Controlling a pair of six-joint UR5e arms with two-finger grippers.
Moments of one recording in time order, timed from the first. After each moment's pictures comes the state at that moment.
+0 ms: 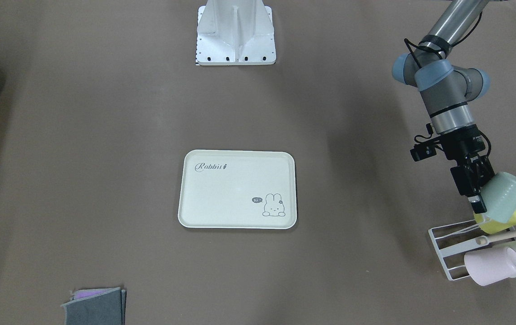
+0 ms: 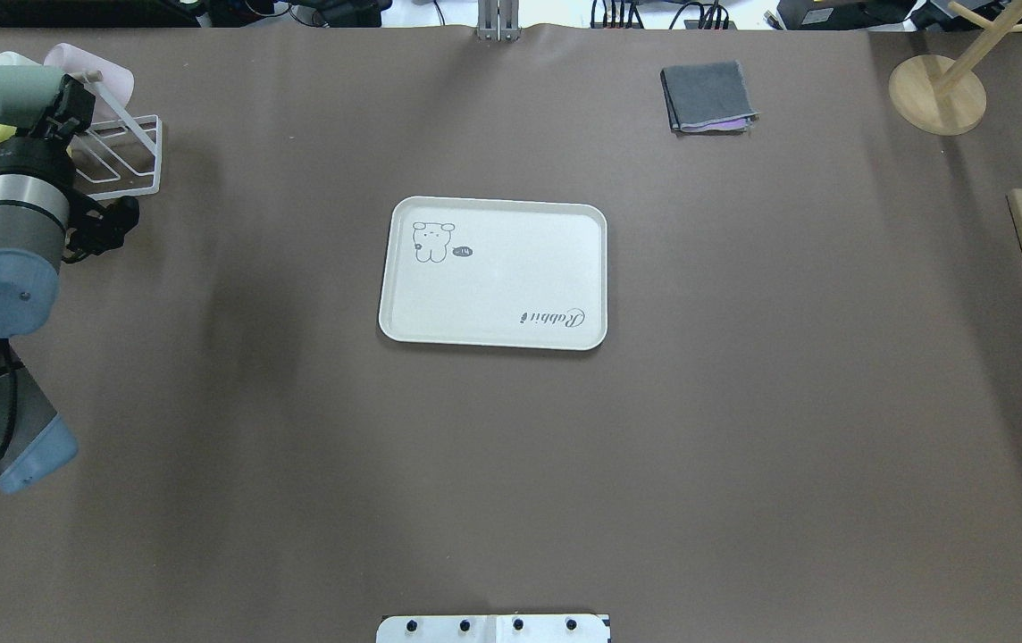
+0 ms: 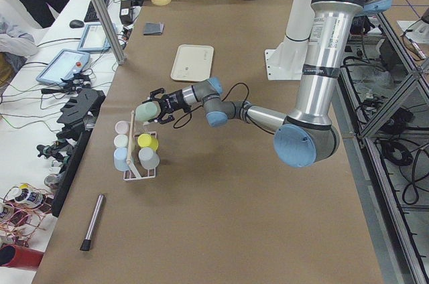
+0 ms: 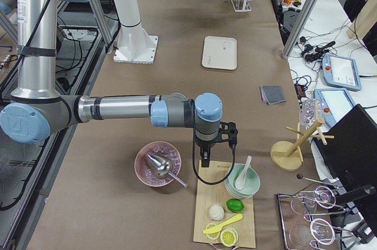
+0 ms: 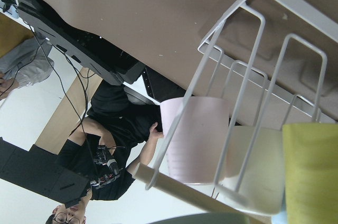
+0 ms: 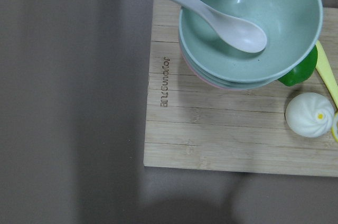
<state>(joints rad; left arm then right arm) -0.75 -1.74 -1.54 -2.46 -0.80 1.45 1.57 -1.67 1.76 -1.61 2.33 0.01</state>
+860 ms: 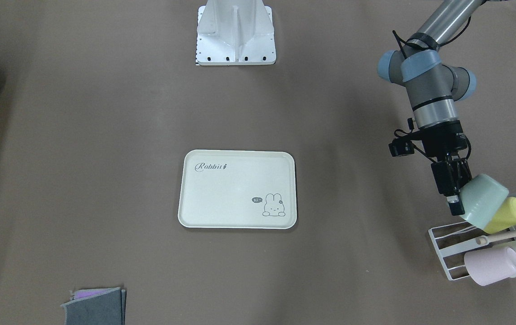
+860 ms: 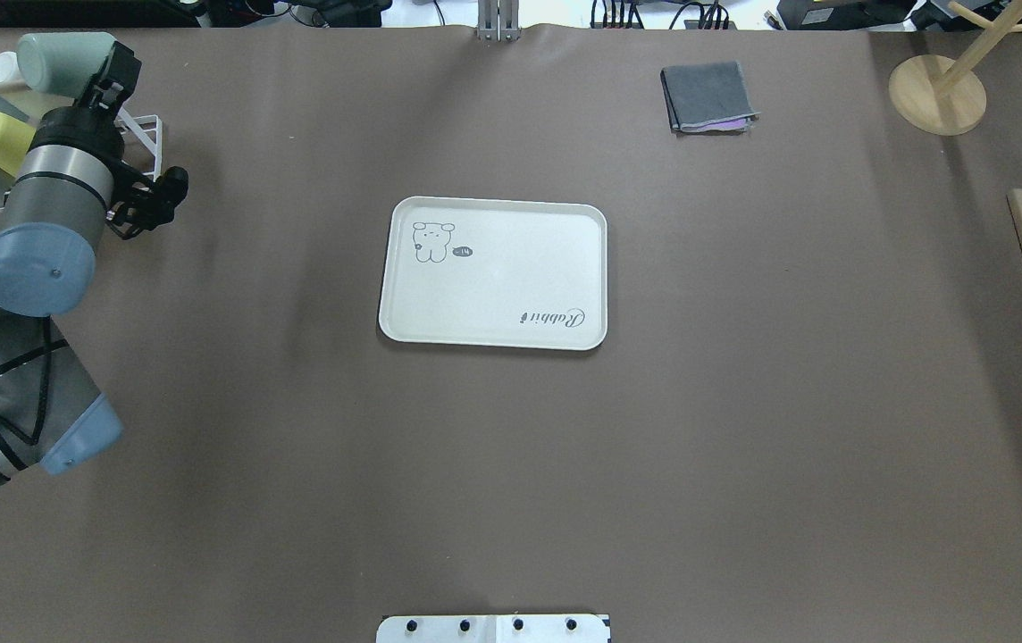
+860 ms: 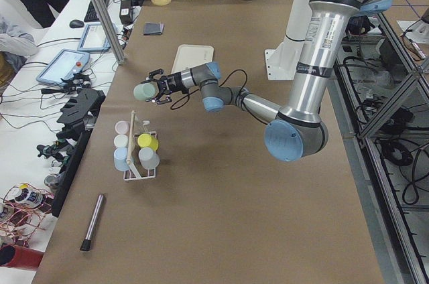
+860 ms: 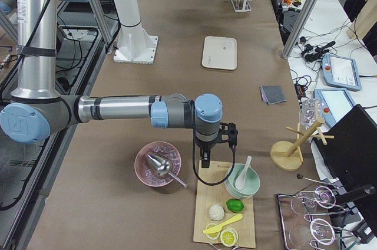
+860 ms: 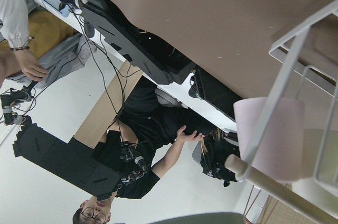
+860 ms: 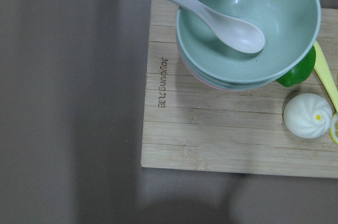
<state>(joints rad) -0.74 -1.85 -1.57 -2.46 -0.86 1.36 1.57 -1.67 1.75 -1.60 2.33 0.01</state>
